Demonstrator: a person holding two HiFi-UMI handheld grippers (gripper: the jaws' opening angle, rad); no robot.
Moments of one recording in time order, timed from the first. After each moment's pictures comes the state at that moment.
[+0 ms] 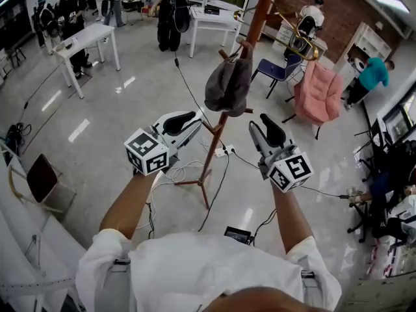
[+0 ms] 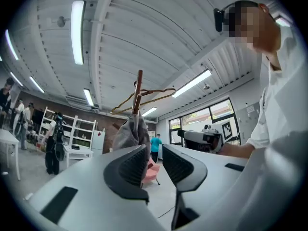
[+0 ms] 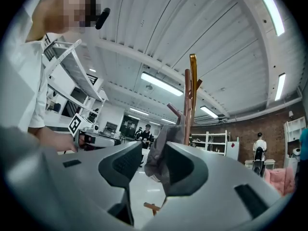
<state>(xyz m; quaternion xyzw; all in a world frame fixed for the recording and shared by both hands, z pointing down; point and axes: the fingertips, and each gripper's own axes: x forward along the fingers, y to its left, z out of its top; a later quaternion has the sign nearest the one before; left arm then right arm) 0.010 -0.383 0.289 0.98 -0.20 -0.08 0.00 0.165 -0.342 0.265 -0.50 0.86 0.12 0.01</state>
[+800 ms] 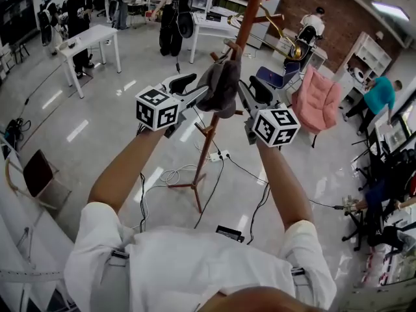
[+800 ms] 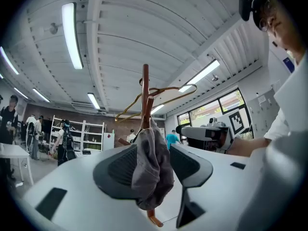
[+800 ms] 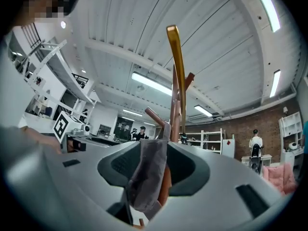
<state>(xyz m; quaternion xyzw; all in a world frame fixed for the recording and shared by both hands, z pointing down) 0.059 -0.448 0.228 0.97 -0.25 -0.05 -0.02 0.180 -0.427 0.201 -0.52 0.85 0.10 0.03</state>
